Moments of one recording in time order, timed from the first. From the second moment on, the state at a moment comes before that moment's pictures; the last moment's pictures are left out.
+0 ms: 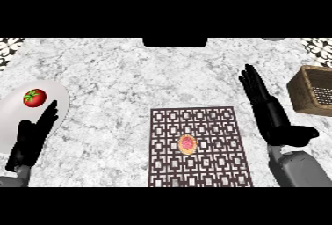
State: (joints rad) left arm -0.04 0.54 -0.15 -1.32 0.18 0.16 0.09; right arm -0.24 -0.36 0.29 -1.52 -0.30 -0.21 -0.17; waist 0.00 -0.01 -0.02
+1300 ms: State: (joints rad) left arm -0.25 0.52 -0.18 -1.46 0.11 0.14 -0.03; right arm -0.79 -0.18 0.71 -0.96 0.05 -0.90 0.42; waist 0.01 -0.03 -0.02
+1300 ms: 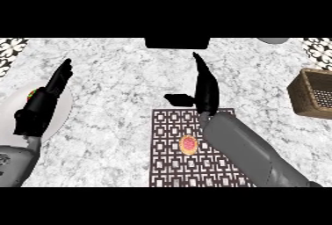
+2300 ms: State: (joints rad) left arm -0.21 0.52 -0.15 -1.48 0.11 0.14 -0.04; right arm -1.21 -0.30 0.81 -1.11 -0.22 -0.02 1.19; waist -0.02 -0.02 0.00
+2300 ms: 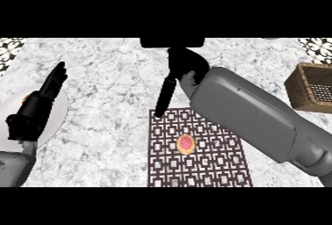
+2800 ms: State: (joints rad) left arm -0.20 0.52 -0.13 -1.51 0.10 0.12 -0.04; right arm -1.14 -0.34 0.87 -1.20 -0.29 0.03 1.22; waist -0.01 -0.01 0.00
